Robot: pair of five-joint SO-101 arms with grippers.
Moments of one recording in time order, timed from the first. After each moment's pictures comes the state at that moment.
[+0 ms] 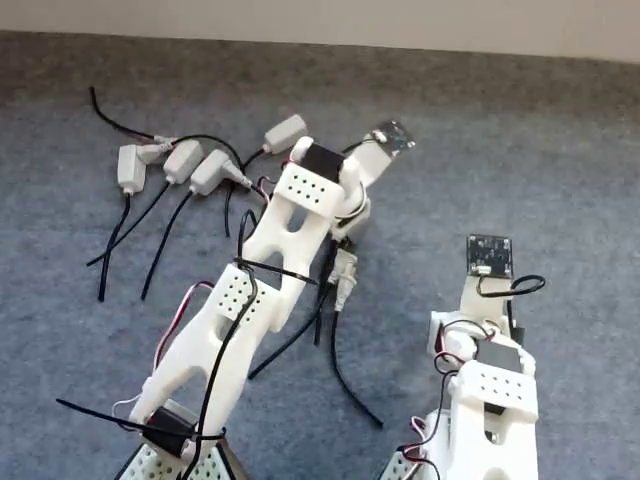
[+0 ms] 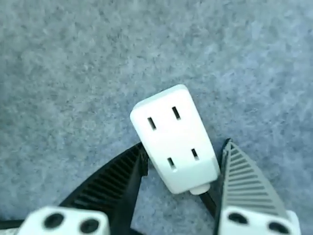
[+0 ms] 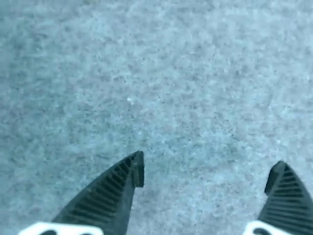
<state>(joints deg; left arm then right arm) 22.1 78.5 -92.7 99.0 -18.9 7.6 -54.4 82.2 40.7 9.9</state>
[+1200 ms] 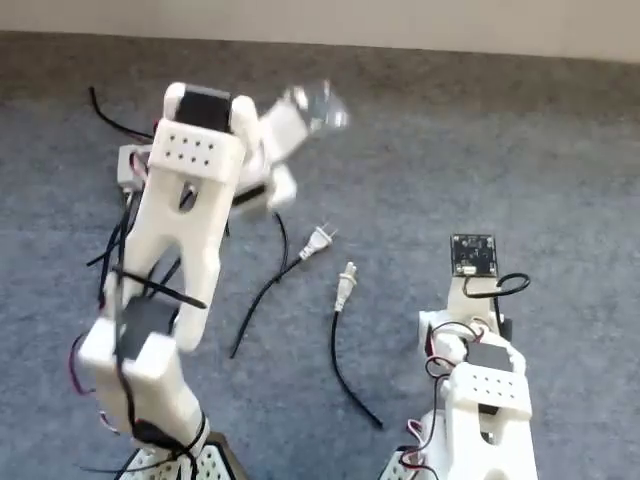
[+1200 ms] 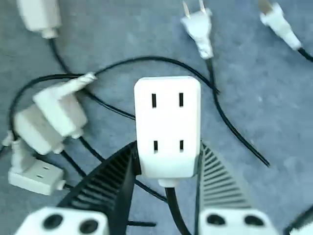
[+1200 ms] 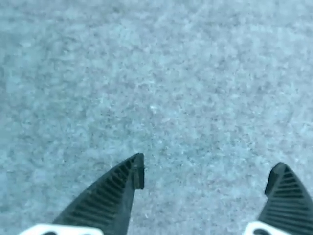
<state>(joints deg) 7.8 11.4 -22.0 100.3 -47.5 4.2 -54.4 83.5 38.0 9.9</state>
